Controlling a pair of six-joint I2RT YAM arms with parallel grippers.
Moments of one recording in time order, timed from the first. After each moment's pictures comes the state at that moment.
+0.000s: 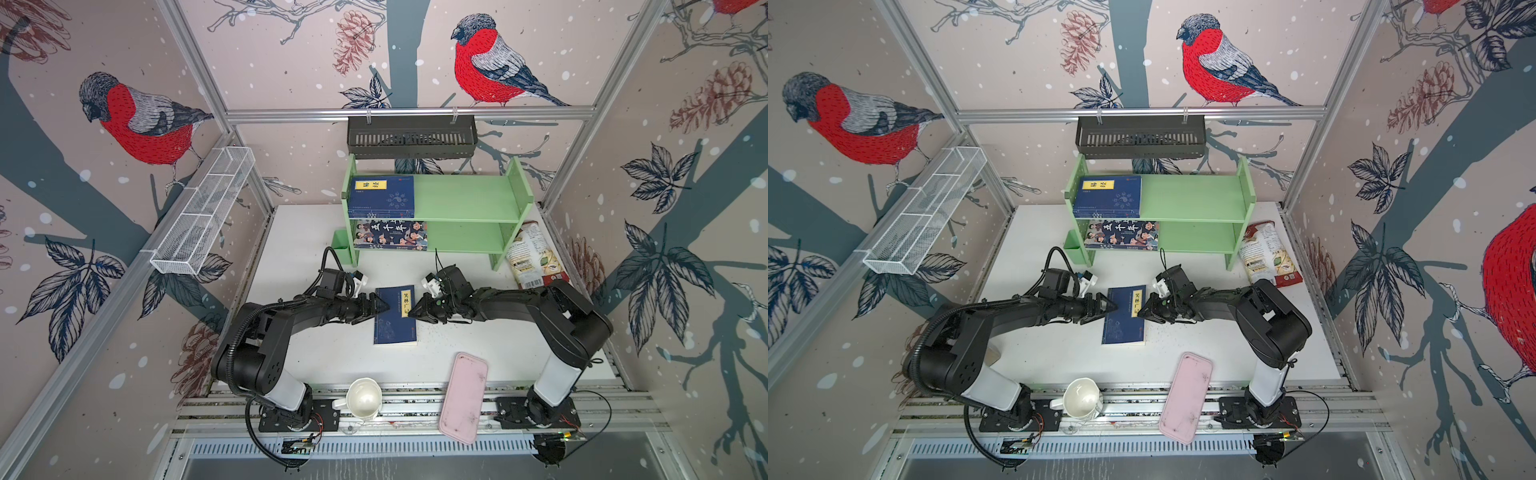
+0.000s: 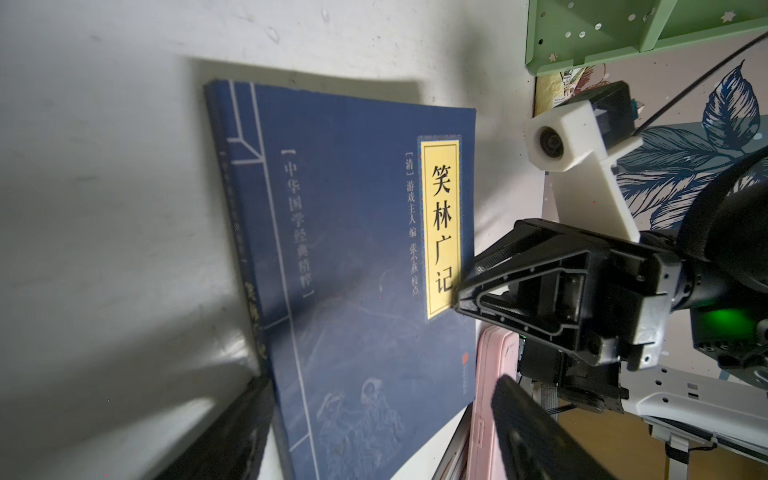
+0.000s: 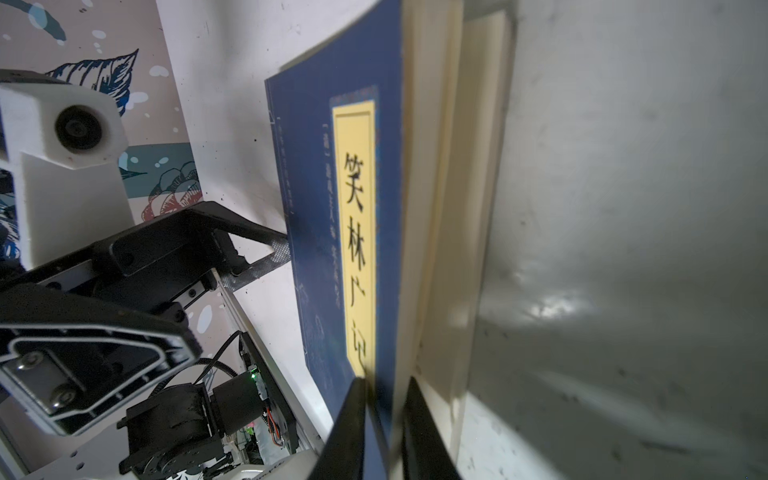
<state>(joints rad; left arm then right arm) -0.27 1.55 0.58 0.00 0.83 -0.52 0.68 1.77 0.79 0.10 -0.63 0.88</state>
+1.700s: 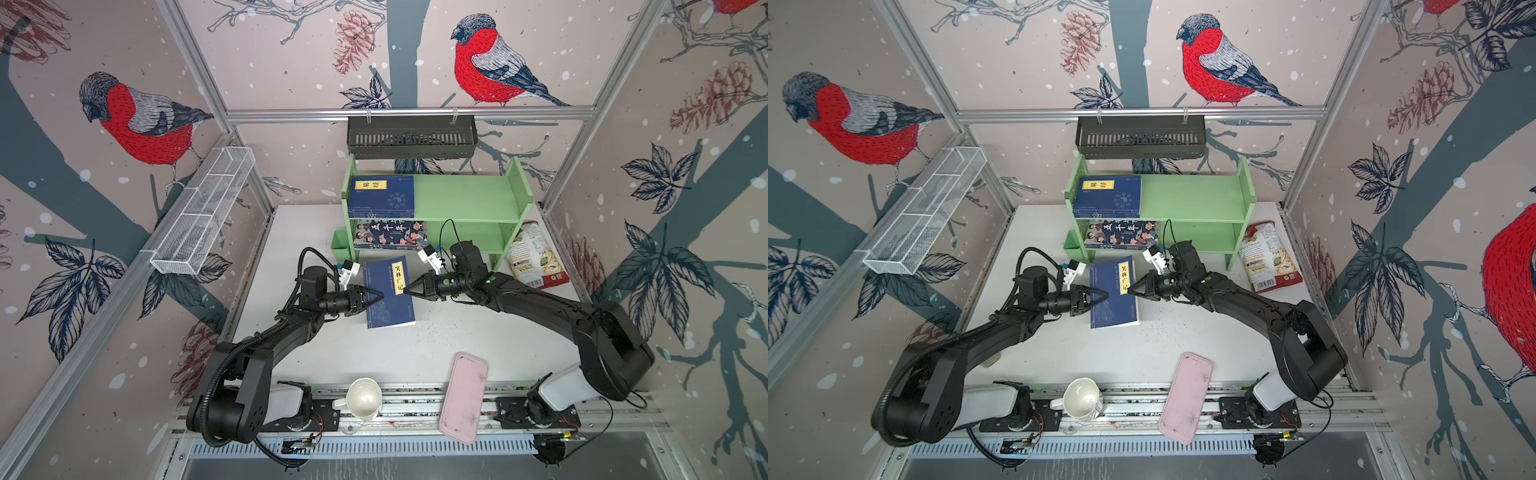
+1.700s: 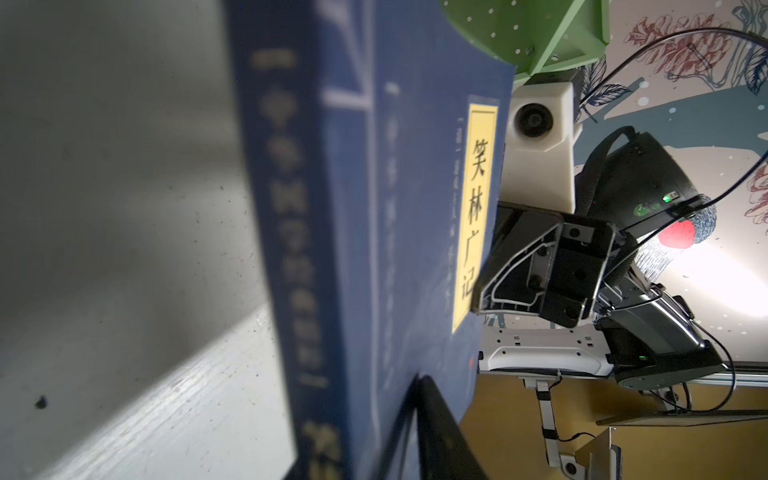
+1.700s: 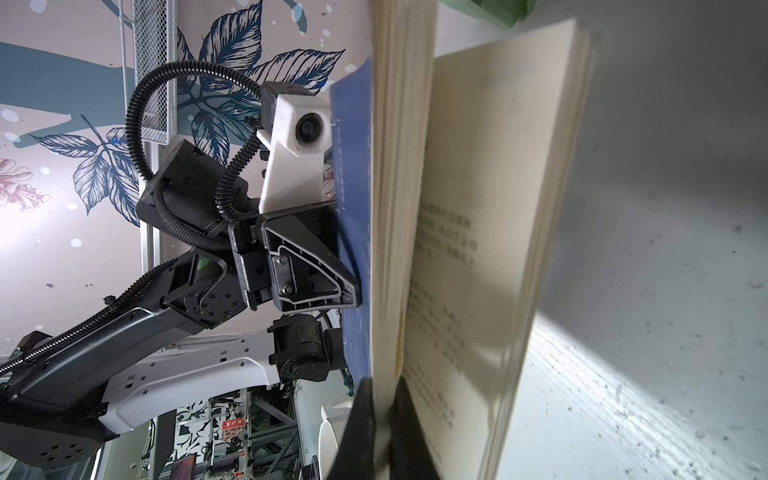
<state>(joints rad) -0.19 1.28 0.46 0.33 1.09 -0.84 0.64 1.53 0.92 0.03 -0.82 0.81</state>
